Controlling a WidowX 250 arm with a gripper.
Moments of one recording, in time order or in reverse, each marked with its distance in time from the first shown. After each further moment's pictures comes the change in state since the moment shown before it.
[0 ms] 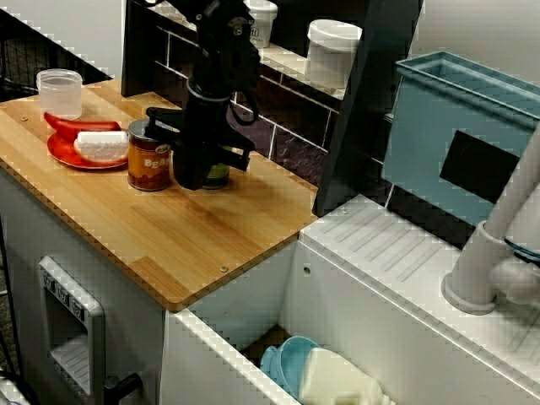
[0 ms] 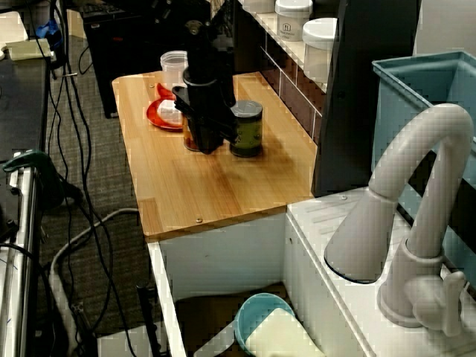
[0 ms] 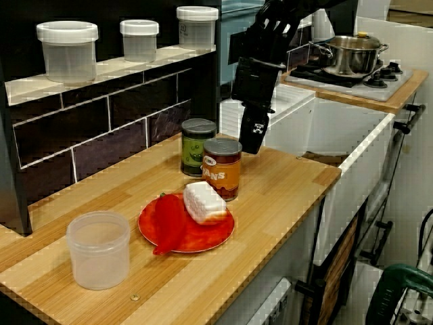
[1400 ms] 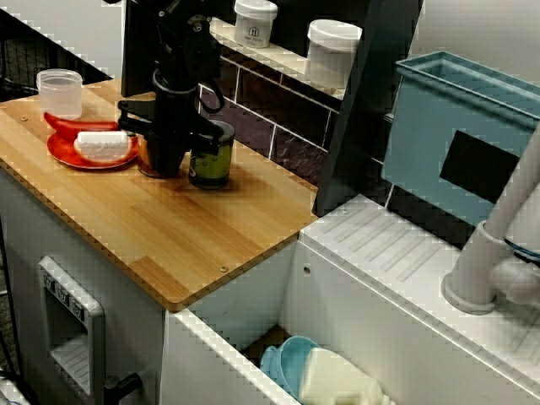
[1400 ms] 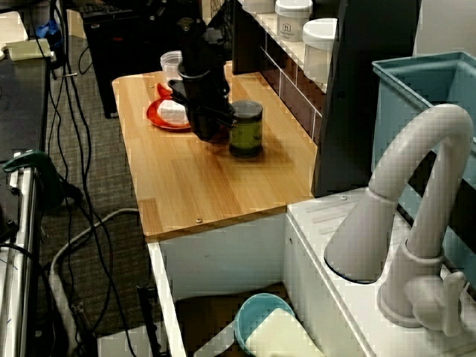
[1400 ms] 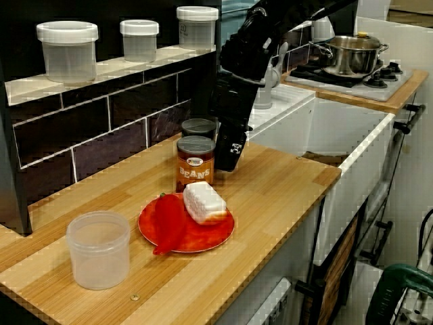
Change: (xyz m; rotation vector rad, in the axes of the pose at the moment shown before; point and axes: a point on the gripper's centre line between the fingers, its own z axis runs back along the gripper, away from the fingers) arm 0.028 0.029 -0.018 -0.006 -0.055 0.074
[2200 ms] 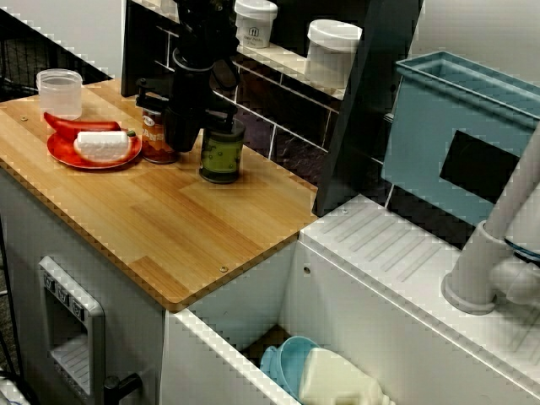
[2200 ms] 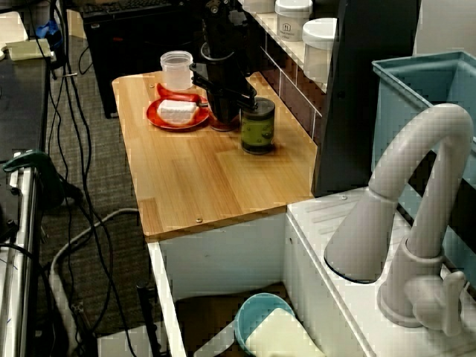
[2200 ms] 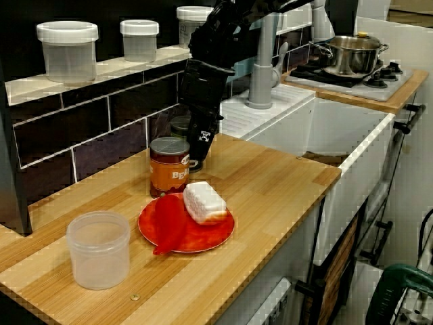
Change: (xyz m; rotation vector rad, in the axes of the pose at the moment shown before) arm 0.035 -0.001 0.002 0.016 -0.006 0.012
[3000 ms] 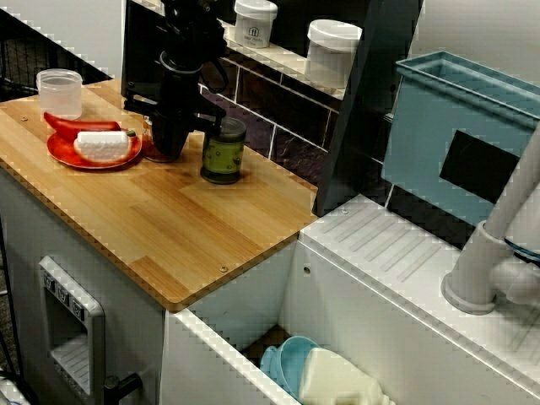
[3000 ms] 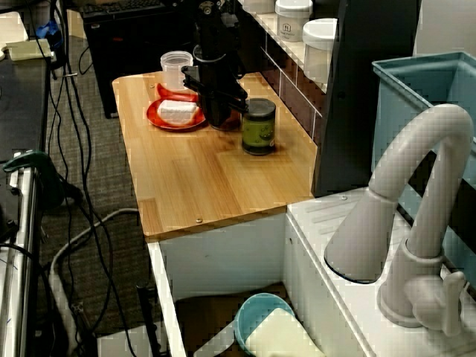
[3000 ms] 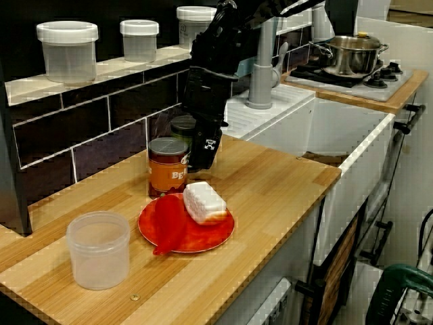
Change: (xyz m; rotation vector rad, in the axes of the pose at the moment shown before) arm -0.007 0.010 -0.003 0.000 0.032 0.003
